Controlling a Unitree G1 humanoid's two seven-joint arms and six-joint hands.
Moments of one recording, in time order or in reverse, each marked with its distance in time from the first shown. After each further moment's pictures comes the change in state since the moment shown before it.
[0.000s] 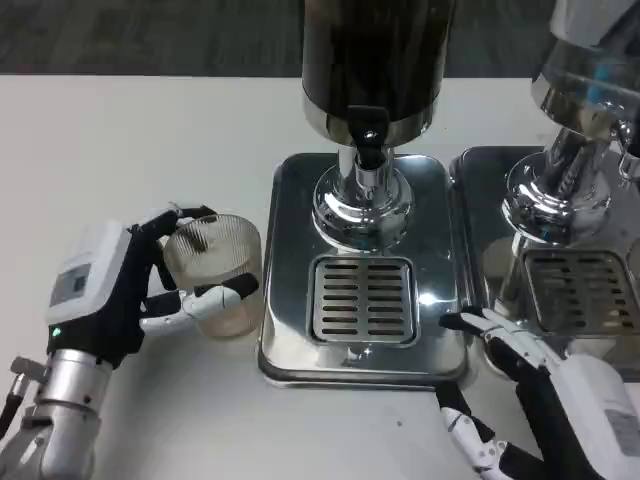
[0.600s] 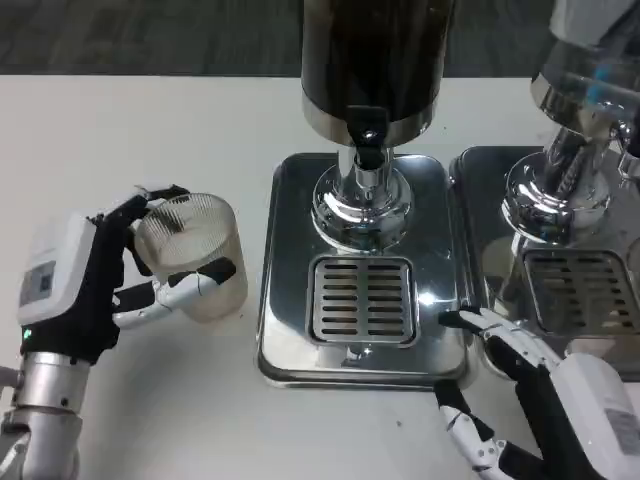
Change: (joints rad) left arm 0.038 0.030 0.055 -0.061 -0.001 -0.051 0.065; right arm -0.003 0.000 0.000 0.003 0.011 -0.013 0.000
